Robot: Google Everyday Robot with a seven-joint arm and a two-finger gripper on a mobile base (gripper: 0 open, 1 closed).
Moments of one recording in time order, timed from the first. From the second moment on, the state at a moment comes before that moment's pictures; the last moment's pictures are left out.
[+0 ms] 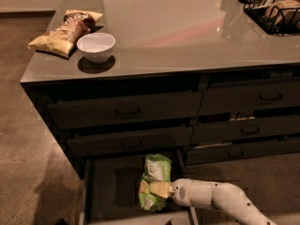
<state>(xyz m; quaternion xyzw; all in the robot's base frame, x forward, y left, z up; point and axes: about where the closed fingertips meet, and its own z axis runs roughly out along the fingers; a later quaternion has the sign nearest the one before) 0.431 -0.036 0.499 -0.85 -0.06 -0.23 0.47</state>
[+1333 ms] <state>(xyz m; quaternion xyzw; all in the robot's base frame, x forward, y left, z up) 0.490 -0.029 0.701 -0.71 -0.19 -0.35 0.58</state>
